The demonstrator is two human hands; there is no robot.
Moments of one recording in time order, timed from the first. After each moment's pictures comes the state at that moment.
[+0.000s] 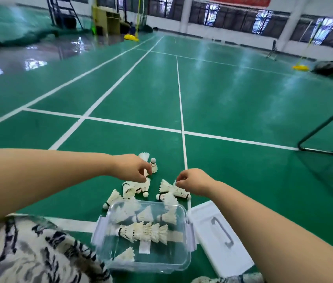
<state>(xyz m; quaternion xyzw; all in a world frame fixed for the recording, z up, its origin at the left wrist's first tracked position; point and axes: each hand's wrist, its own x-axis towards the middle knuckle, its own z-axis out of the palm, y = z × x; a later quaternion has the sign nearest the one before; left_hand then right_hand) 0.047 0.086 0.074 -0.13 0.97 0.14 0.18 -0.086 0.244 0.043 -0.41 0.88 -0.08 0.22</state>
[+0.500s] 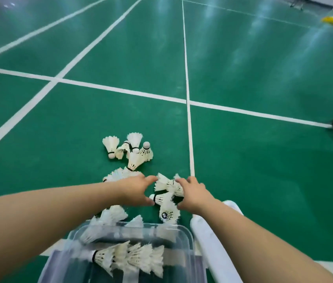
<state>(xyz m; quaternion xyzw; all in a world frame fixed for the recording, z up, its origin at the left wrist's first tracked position) -0.080 0.037 -0.116 -0.18 0.92 0.24 0.25 -0.198 0.183 -0.128 -0.35 0.89 0.01 0.29</state>
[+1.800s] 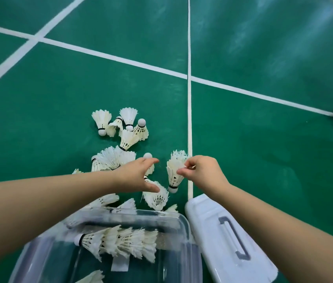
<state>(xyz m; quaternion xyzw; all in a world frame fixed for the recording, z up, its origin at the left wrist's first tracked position) -0.094 0.040 -0.157 -0.18 0.89 0.36 0.20 -0.218 0.185 -0.122 -0.35 0.89 -0.17 0.22</state>
